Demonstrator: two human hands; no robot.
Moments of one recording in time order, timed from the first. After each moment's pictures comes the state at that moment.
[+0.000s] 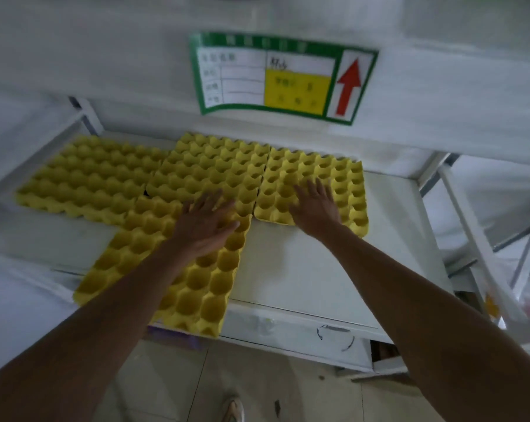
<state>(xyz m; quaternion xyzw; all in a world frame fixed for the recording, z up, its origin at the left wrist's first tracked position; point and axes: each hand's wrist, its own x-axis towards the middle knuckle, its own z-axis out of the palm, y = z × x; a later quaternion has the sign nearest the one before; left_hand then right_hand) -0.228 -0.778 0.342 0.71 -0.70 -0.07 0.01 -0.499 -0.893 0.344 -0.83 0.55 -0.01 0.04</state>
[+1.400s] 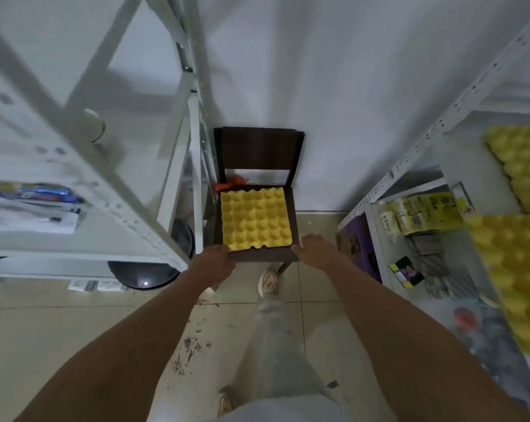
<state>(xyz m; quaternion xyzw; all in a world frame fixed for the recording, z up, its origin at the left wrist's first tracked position) -0.225 0.003 0.238 0.94 0.00 -0.31 0.16 -0.182 -0.272 0.263 -0.94 0.01 0.33 0.11</state>
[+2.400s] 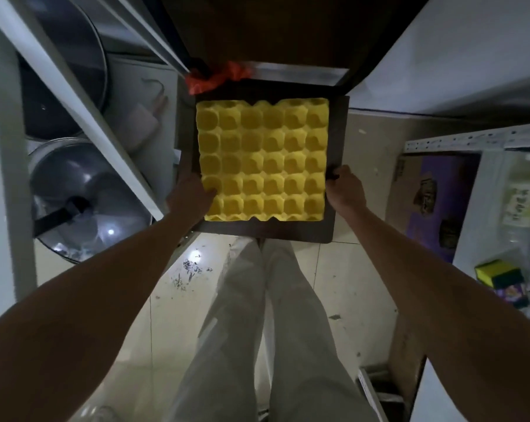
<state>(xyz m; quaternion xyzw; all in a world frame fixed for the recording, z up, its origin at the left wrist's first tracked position) 0.017 0.019 -0.087 0.87 0.29 -0.36 0.19 0.079 -0.305 -0.106 -0.87 0.21 0.38 0.23</state>
